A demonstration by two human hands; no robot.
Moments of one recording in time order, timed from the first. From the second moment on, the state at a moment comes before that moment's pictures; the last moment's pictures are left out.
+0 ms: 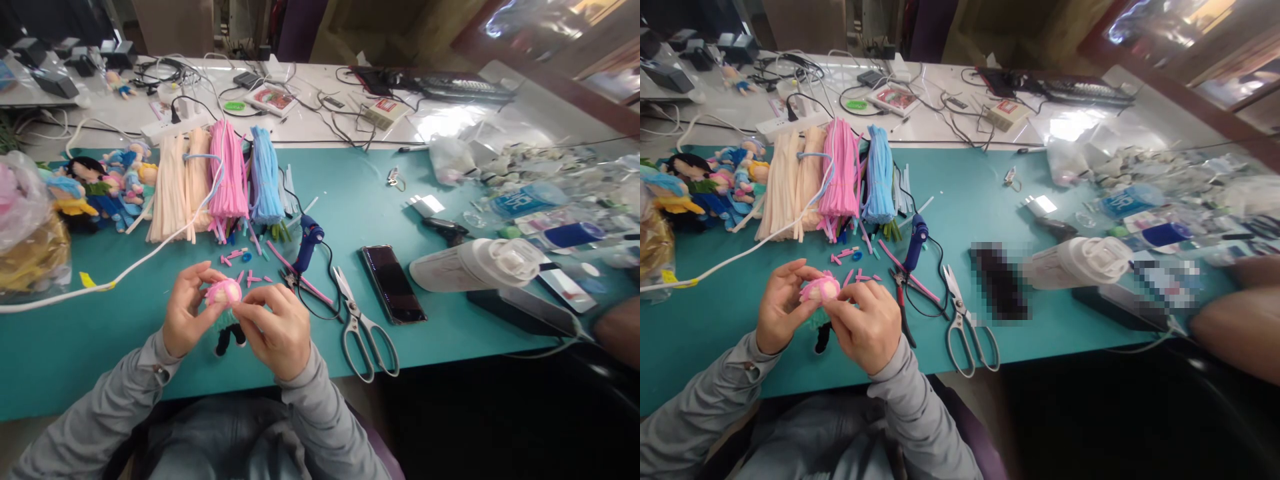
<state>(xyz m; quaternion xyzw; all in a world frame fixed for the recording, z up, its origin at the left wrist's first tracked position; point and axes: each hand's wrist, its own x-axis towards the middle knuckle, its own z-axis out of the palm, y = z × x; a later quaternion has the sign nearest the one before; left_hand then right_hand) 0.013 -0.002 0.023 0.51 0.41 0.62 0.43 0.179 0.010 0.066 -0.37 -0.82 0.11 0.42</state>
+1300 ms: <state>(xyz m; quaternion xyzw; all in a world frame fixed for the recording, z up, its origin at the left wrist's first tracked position) 0.012 -0.003 0.022 0.51 0.42 0.60 0.46 0.190 0.030 0.077 -0.36 -0.84 0.19 0.35</state>
